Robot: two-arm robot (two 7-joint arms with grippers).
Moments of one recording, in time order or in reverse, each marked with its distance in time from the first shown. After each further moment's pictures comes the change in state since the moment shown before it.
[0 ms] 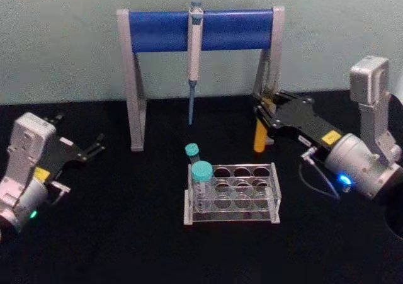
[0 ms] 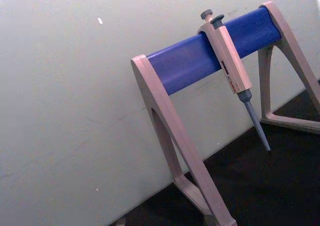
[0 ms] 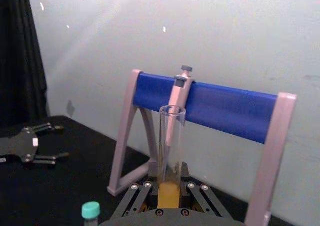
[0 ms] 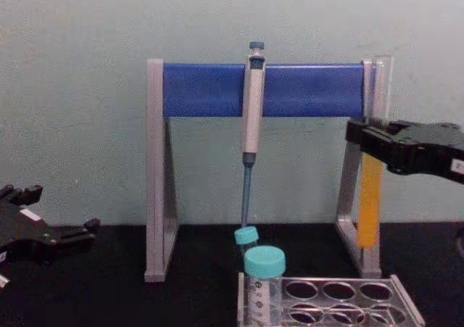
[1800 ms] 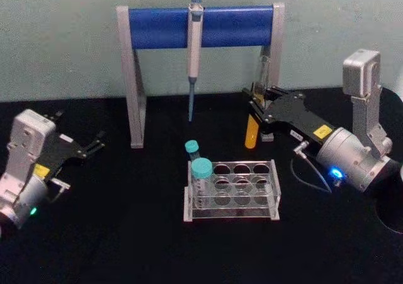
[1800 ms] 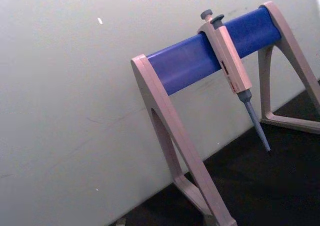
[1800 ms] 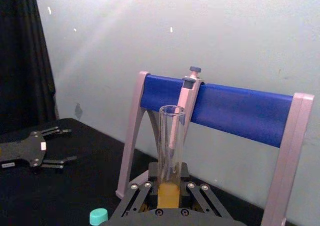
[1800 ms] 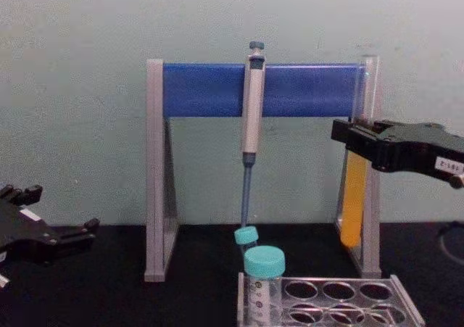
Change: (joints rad) left arm 0.000 0.000 0.000 0.000 0.000 0.000 0.000; right arm 0.034 -0.006 -0.031 0.030 0.031 0.001 0.014
